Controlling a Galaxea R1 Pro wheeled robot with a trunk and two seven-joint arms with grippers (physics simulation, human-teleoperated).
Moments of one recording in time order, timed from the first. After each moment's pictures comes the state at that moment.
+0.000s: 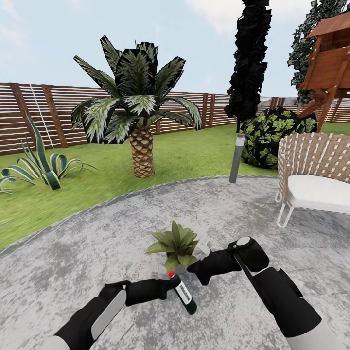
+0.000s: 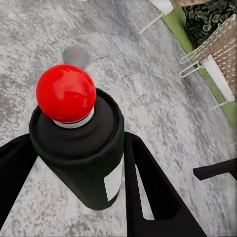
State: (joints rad) left arm -0.47 0.11 -0.55 -0.94 0.74 0.46 -0.62; right arm -0.53 -0.15 0.38 -1.54 0.28 0.98 1.08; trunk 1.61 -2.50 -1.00
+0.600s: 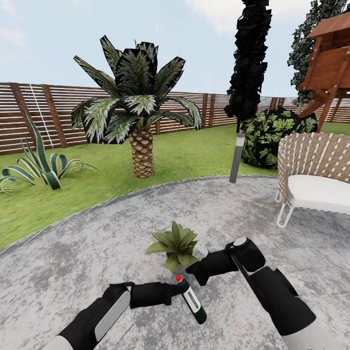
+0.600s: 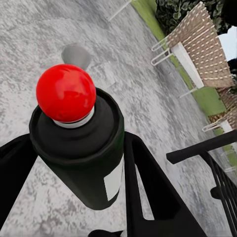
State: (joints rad) left arm -0.48 0.09 -0.59 -0.94 0.74 0.50 -0.72; right arm -0.54 -0.13 0.38 -1.49 0.28 0.98 1.07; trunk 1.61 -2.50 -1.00
